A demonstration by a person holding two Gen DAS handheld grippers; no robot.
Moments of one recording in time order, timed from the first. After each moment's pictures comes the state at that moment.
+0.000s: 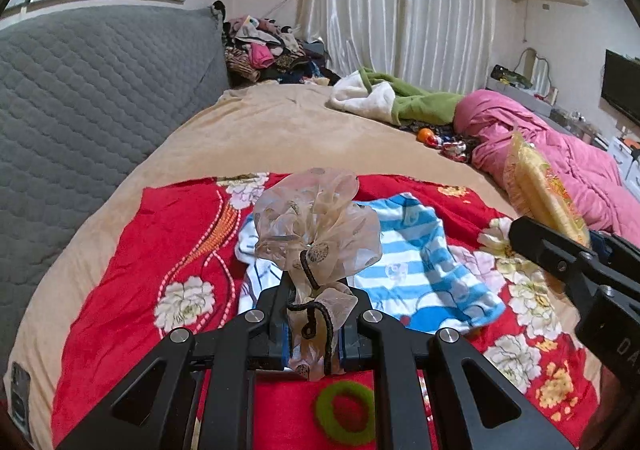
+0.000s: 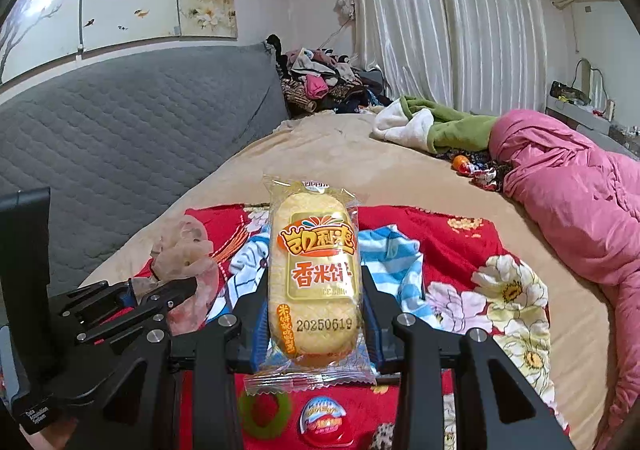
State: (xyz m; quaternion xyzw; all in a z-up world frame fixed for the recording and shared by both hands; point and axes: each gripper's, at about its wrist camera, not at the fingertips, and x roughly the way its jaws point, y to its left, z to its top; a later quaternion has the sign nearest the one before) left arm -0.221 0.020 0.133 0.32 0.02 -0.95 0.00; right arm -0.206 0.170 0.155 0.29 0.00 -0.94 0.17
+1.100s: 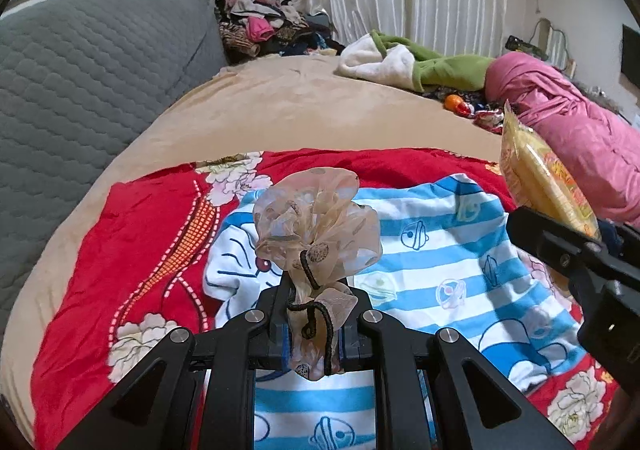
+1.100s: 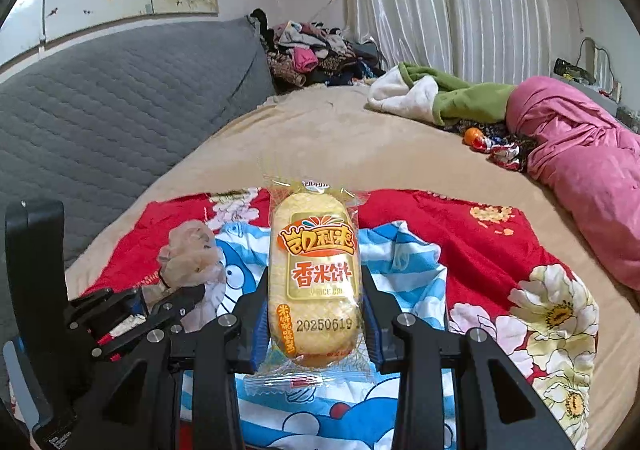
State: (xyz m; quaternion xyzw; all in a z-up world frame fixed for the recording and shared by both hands) left arm -0.350 0.027 0.048 0.37 0.00 -0.93 0.02; right arm -0.330 0.155 0.080 0.34 -0.01 -0.93 0.16
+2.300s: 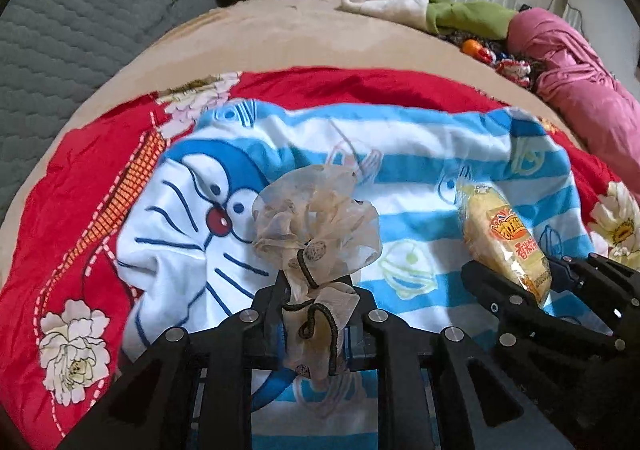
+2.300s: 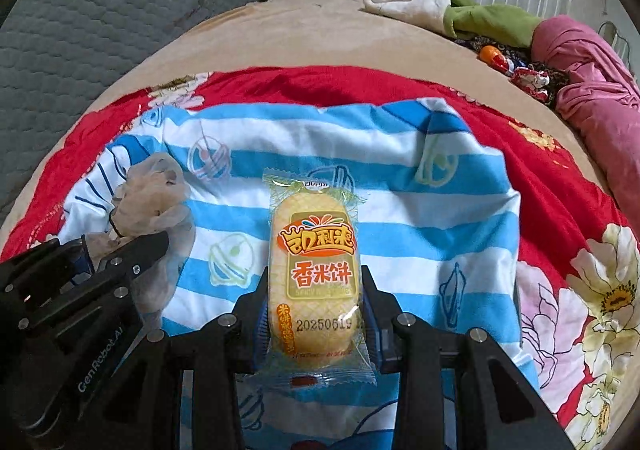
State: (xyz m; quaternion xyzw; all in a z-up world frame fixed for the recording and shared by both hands) left arm -0.415 0.026 -0.042 0.45 0.02 -0.89 0.01; right arm -0.403 0.130 -0.041 0.48 0.05 -0.87 0.13
